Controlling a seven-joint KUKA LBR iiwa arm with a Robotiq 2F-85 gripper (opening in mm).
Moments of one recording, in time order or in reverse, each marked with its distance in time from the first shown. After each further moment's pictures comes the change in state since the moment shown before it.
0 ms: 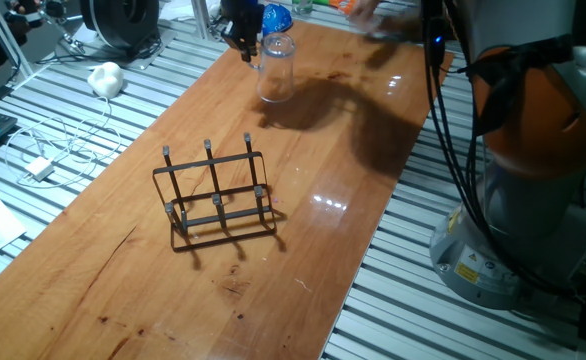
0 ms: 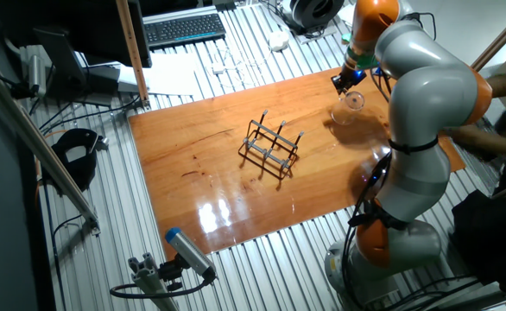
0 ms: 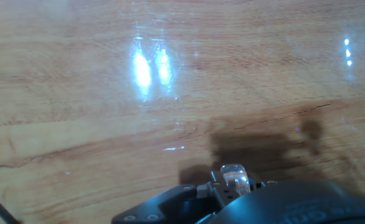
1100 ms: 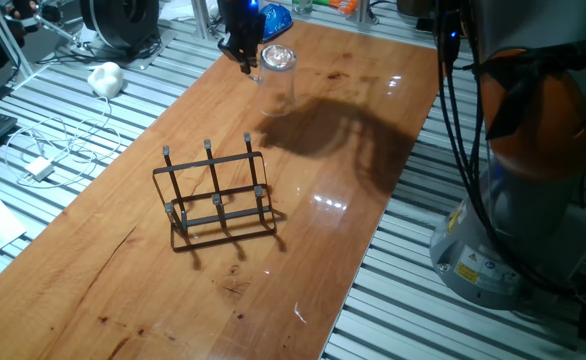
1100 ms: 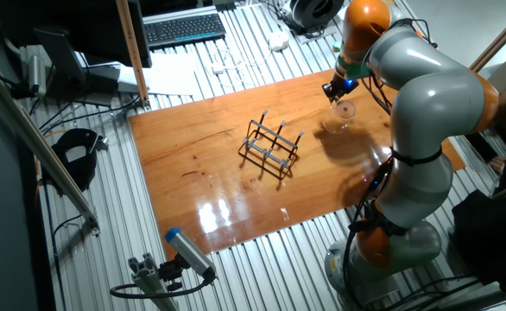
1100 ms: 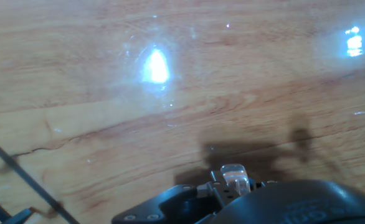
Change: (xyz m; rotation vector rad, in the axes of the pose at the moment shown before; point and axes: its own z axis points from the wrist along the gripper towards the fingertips) arm 0.034 0.052 -0.012 0.018 -0.010 0.051
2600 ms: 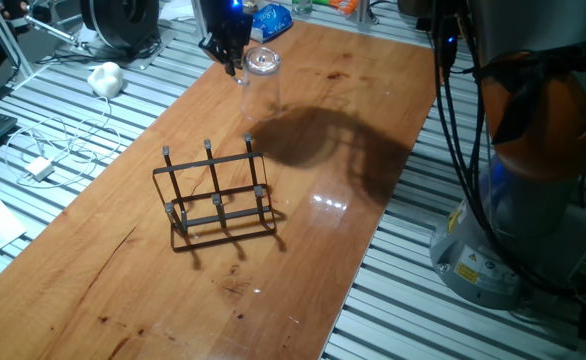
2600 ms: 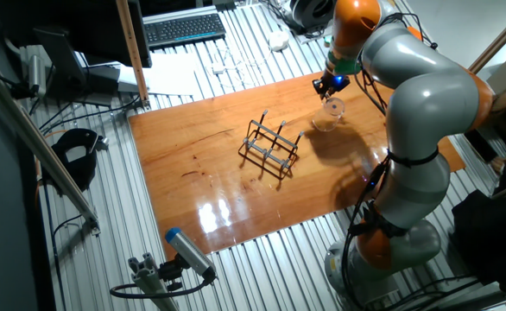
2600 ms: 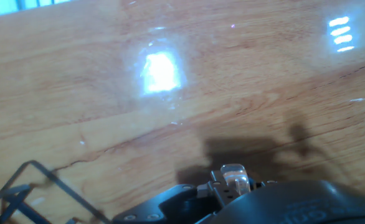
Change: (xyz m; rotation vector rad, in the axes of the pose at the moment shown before) arm -0.006 0.038 -0.017 -0.010 0.003 0.077
